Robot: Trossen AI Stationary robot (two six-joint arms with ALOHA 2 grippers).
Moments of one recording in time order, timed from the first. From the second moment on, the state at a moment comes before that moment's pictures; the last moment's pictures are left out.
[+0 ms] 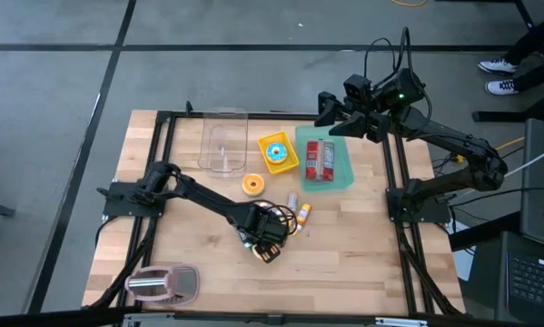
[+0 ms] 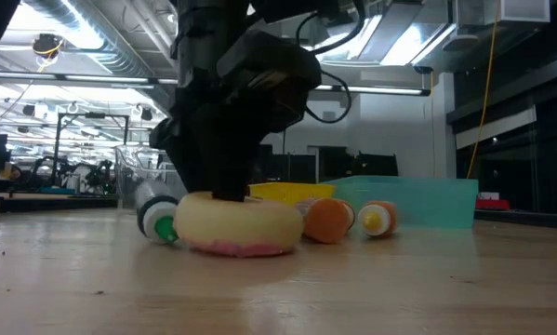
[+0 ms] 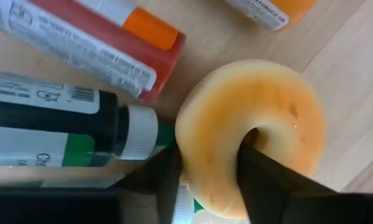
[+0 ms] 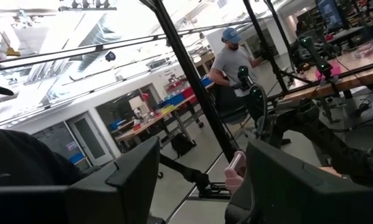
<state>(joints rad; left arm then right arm) -0.29 2.08 1.53 -0.83 0.04 -0.98 -0.47 1.28 1.23 0.50 -1.07 0.87</state>
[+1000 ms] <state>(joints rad) 0.16 1.99 1.77 -0.86 -0.14 -0.61 -0.47 1.28 1.23 0.49 -1.06 0.85</state>
